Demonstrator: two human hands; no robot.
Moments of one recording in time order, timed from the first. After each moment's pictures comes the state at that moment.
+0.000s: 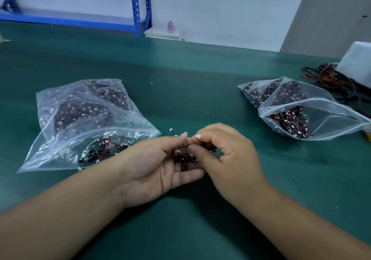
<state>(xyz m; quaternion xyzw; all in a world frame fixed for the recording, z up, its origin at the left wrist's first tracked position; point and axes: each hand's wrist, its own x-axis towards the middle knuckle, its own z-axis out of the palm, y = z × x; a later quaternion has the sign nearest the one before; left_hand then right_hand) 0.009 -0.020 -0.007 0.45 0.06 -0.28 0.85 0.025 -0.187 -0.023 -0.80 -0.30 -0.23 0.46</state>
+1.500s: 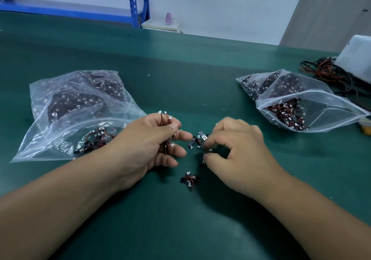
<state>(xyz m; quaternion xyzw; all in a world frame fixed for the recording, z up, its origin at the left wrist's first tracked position) 0.010 -0.019 -0.003 0.63 0.05 -0.09 0.77 0.022 -0.213 -0.009 -0.94 -0.22 -0.11 0.25</state>
